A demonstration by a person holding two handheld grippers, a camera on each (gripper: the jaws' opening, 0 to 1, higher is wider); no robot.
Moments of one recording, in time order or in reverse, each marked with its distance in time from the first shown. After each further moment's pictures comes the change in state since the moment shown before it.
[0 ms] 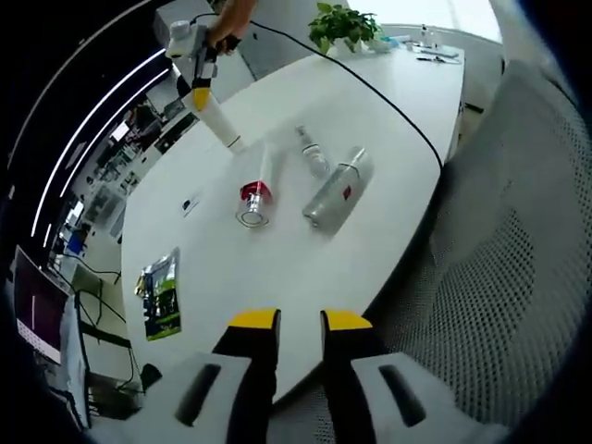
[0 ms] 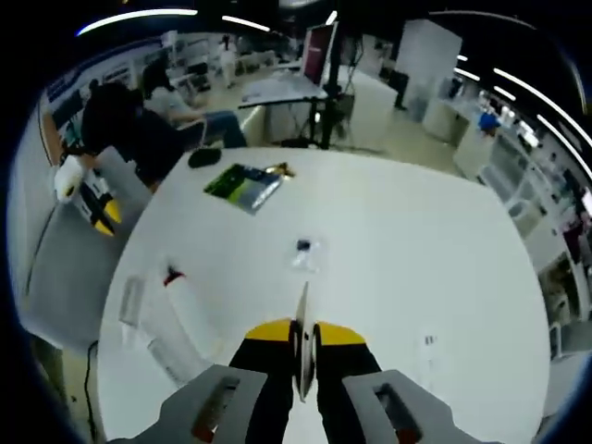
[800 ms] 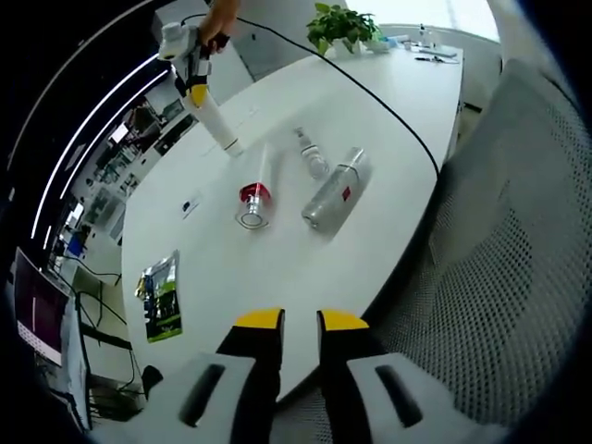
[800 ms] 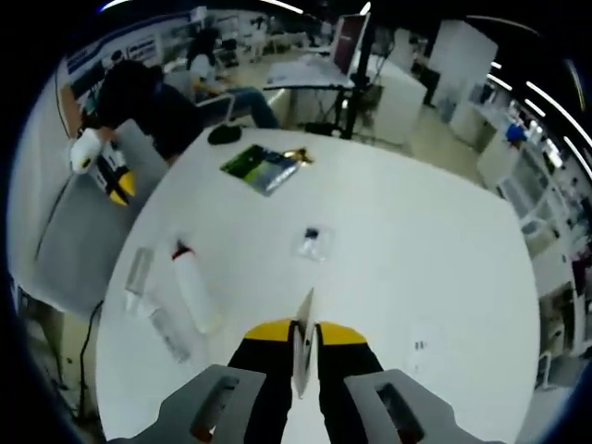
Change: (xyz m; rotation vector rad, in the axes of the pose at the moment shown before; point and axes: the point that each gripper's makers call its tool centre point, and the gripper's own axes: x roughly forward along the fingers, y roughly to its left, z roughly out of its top) left arm -0.001 0.000 0.002 0.006 -0.009 0.004; right arm -0.006 -0.005 0.001 -0.138 0.097 0.060
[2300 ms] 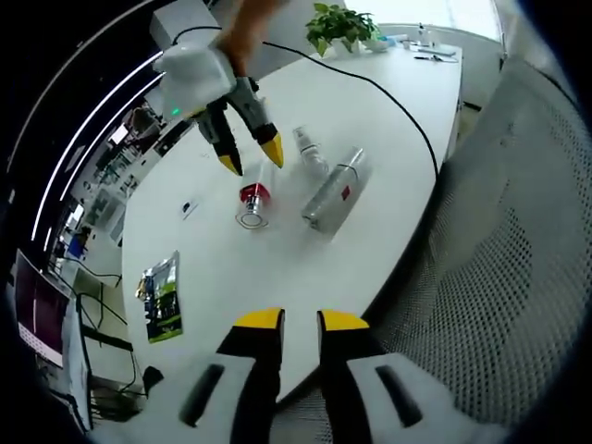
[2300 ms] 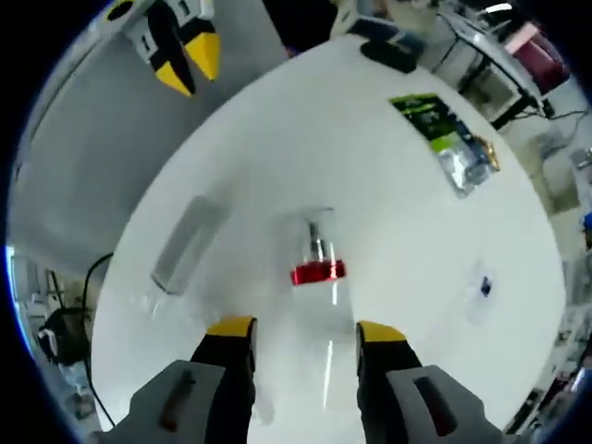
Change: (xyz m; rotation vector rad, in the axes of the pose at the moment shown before) left arm 0.000 -0.001 0.000 0.009 0.001 -0.001; right arm 0.130 0.194 -0.017 -0.470 0.371 0.177
